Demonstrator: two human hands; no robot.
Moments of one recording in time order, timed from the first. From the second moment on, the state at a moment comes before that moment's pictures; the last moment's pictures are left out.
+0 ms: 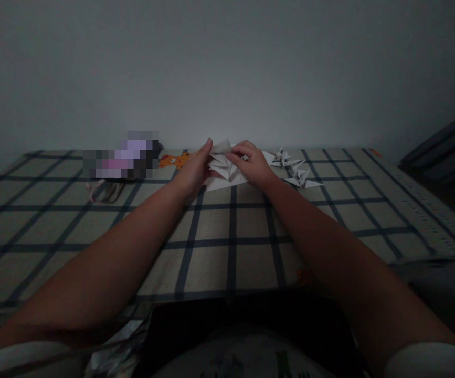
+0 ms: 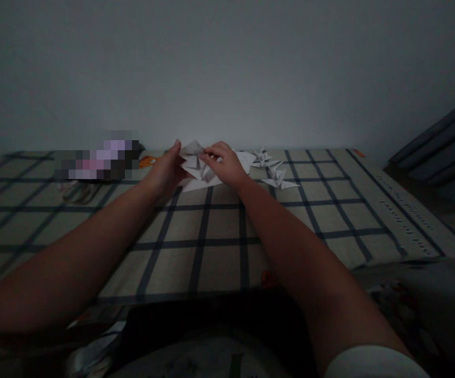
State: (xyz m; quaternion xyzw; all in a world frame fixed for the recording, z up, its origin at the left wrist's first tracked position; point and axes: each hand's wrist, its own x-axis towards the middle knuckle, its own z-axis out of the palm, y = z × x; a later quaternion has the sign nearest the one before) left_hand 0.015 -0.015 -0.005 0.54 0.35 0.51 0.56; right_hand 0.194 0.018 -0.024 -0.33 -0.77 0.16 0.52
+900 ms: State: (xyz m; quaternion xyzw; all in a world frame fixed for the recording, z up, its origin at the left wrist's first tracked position) left_hand 0.015 -0.018 -0.005 0.55 0.37 0.51 0.55; right_hand 0.195 0.011 -0.017 -0.36 -0.77 0.24 0.47
